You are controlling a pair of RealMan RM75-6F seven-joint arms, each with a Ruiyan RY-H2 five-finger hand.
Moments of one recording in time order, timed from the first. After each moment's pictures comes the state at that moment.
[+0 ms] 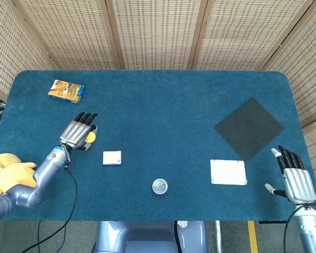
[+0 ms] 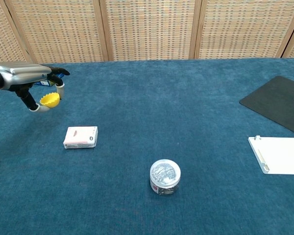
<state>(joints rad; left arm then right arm) -0.78 -1.39 -0.11 -1.30 1.16 0.77 0.27 0.14 -1.20 0.08 -1.51 -1.42 1.37 -0.01</state>
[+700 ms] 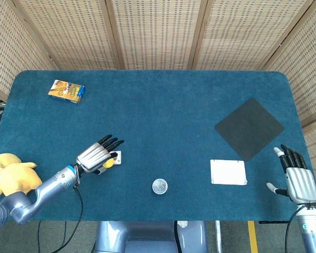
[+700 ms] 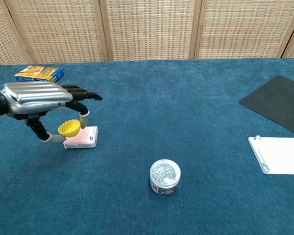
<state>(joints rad) -0.79 -1.36 0.04 -1.41 1.58 0.87 0.09 0.14 -1.20 0.09 -1.51 -1.41 1.38 0.00</state>
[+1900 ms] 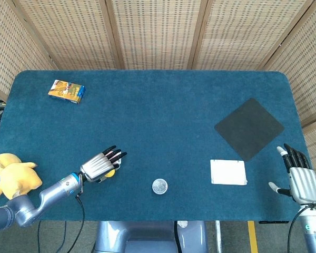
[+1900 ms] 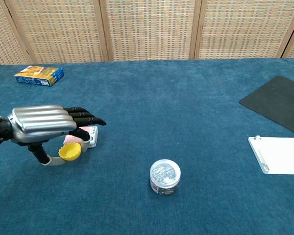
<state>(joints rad) -0.78 -1.46 0.11 -1.28 1.68 0.89 0.11 0.13 -1.18 0.09 -1.51 -1.42 1.39 0.04</state>
